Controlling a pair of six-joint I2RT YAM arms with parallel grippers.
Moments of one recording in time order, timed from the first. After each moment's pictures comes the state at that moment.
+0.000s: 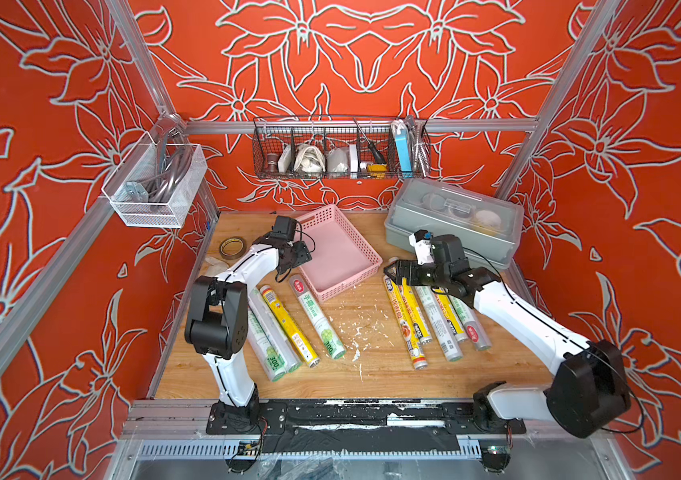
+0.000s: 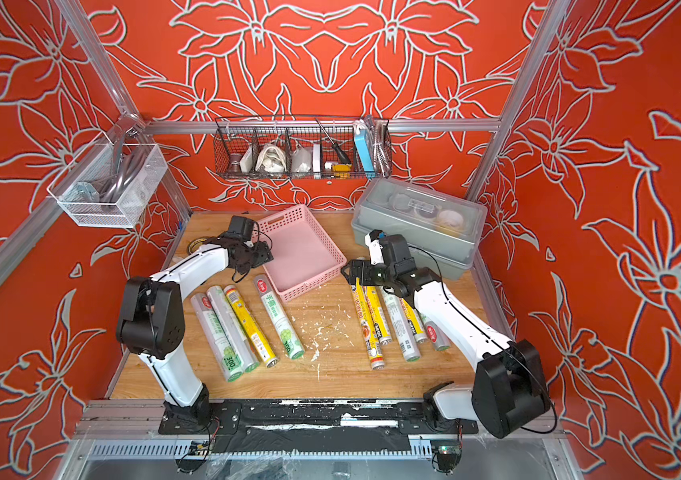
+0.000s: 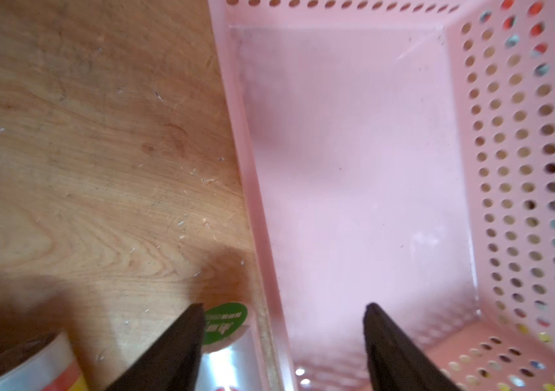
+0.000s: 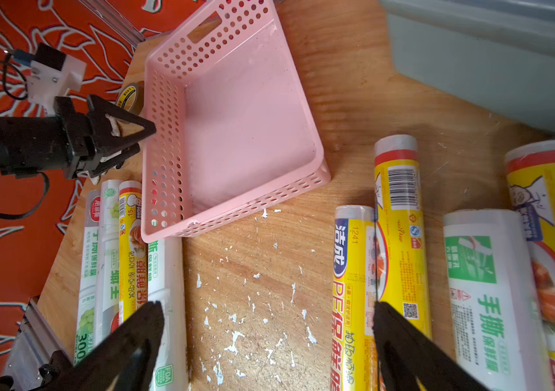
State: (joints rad) left arm -0.14 1.82 1.33 -0.53 0.01 -0.62; right arm 0.44 1.33 1.01 -0.39 -0.28 0.40
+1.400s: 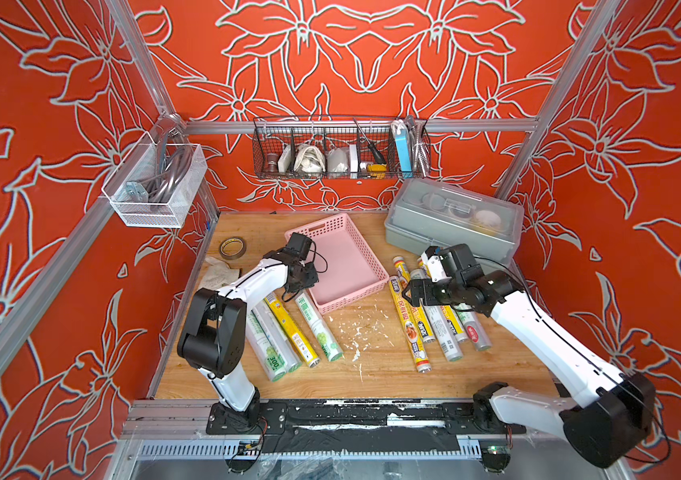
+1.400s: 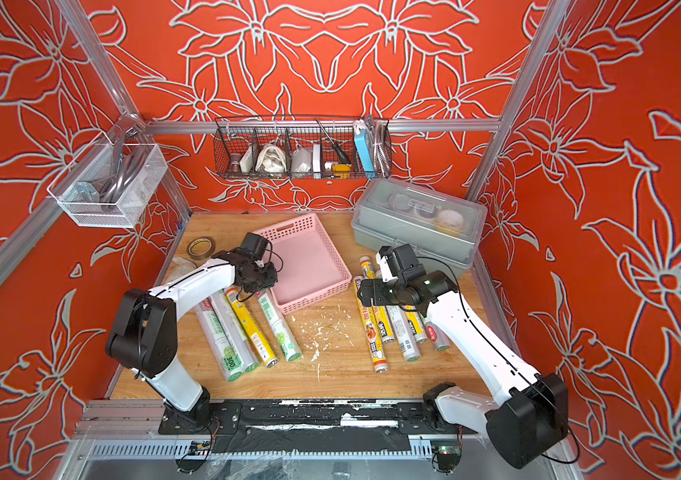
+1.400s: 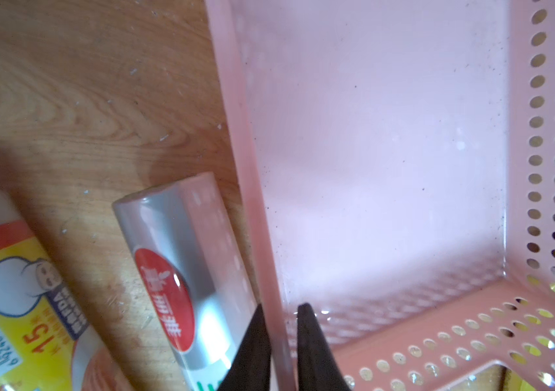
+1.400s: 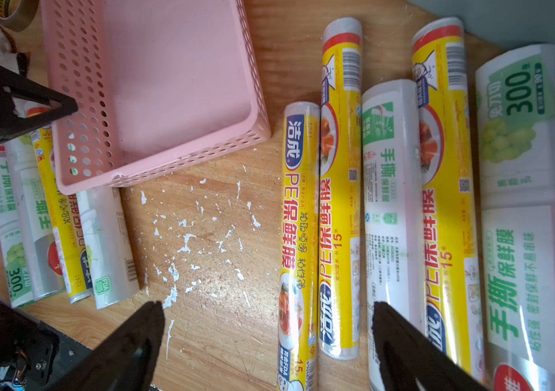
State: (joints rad) left arm -0.28 1.67 1.16 -0.61 0.02 -0.65; right arm 0.47 1.18 1.05 -0.85 -0.13 0.33
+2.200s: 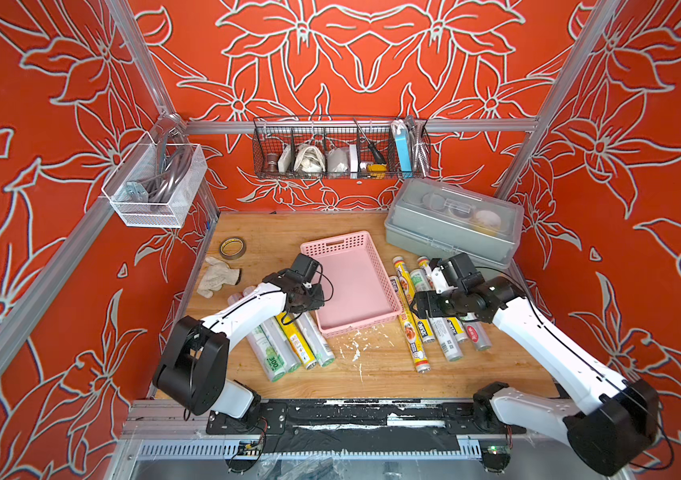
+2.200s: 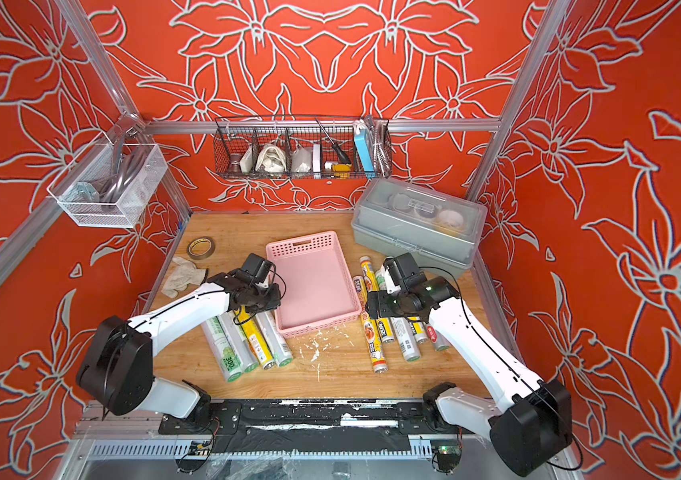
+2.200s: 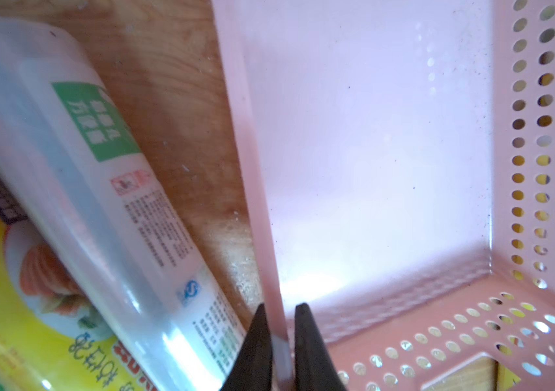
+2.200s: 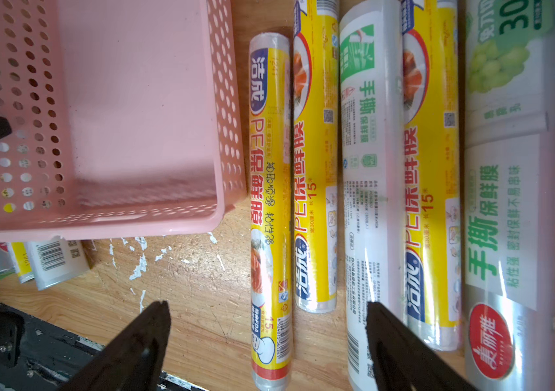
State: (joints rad) left arm -0.42 1.45 0.93 -0.58 0.07 -0.64; right arm 0.47 1.15 0.98 -0.95 -0.08 0.32
